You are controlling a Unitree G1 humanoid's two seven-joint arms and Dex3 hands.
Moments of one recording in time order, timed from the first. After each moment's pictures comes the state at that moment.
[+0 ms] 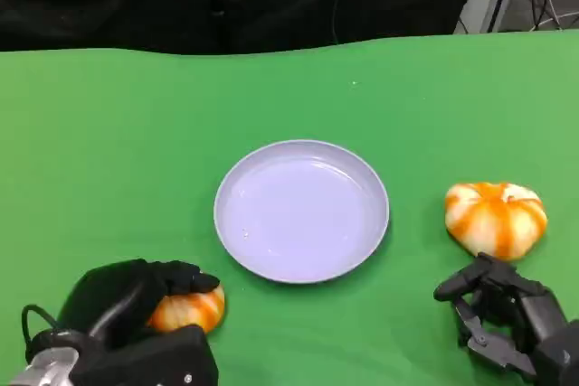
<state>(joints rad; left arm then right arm) 0.00 0.35 -0.28 0.15 0.60 -0.07 0.04 -0.10 -0.06 -0.01 0.81 -0.08 -0.74 0.06</state>
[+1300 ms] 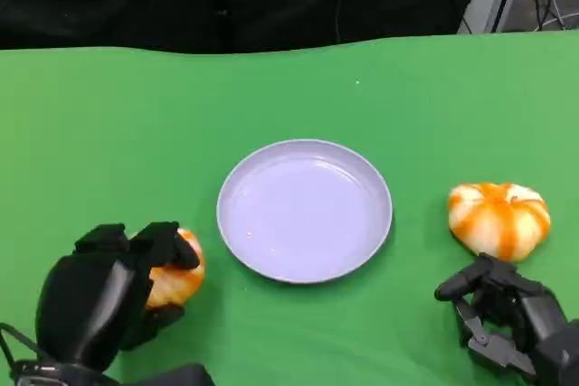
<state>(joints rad) 0.10 0.34 -0.23 0.01 0.78 -0.17 0.40 -0.10 -0.06 -0.01 0.82 -0.09 -0.74 0.05</state>
